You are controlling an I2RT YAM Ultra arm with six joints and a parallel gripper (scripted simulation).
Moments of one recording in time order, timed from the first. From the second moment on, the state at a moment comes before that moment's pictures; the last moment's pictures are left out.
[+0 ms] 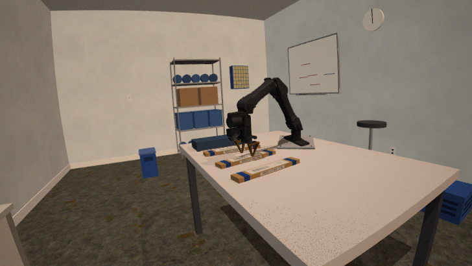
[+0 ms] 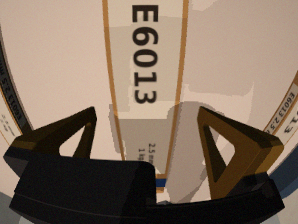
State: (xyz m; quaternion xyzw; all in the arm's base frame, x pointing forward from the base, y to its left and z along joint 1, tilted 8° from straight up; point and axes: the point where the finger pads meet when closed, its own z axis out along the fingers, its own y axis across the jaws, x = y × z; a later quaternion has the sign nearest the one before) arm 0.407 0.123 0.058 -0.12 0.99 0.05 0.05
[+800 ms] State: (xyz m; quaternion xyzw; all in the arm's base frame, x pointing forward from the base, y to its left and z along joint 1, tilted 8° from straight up) arm 0.409 0.127 0.032 -0.12 0.99 0.05 0.04
